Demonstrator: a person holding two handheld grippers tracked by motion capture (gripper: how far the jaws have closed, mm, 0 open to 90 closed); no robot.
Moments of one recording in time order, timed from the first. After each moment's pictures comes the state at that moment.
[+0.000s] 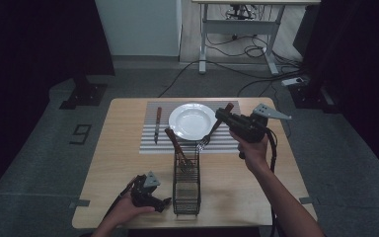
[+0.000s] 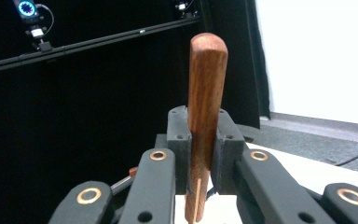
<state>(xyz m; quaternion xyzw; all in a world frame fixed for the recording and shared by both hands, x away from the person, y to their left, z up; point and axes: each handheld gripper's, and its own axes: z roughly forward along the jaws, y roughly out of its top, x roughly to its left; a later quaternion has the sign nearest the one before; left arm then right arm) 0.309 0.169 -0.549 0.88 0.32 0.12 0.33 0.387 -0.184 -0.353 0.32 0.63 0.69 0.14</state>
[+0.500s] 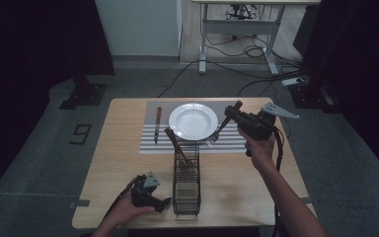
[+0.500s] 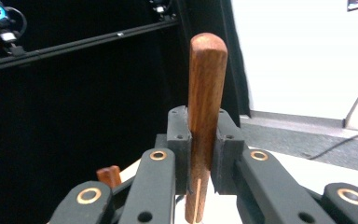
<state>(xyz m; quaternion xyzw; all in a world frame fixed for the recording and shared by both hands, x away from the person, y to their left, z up) 0.309 0.169 -0.549 0.88 0.32 0.12 0.33 0.397 -0.205 -0.358 0.36 0.62 0.68 0.16</state>
